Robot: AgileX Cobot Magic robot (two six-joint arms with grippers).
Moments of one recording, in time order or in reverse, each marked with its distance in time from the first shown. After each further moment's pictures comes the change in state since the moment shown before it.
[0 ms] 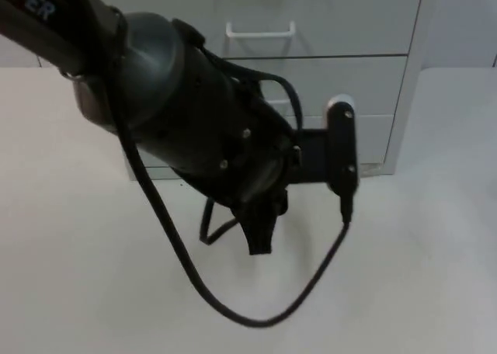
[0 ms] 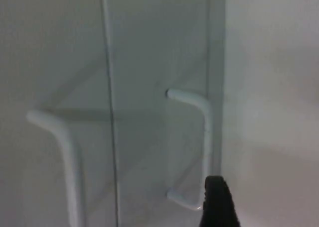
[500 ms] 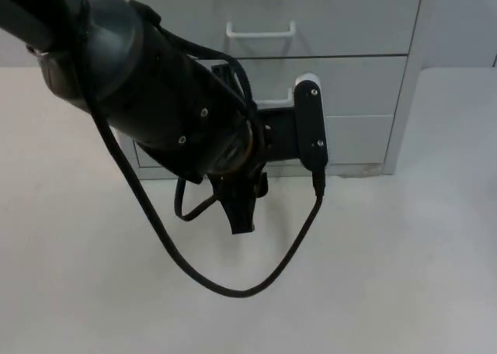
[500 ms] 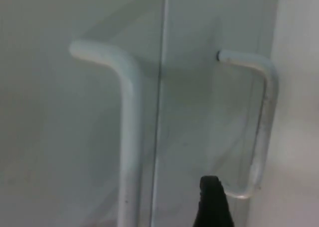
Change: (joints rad) right arm 0.000 0.000 0.001 0.000 0.000 0.002; left arm 0.101 0.002 0.000 0.143 -0.091 -0.105
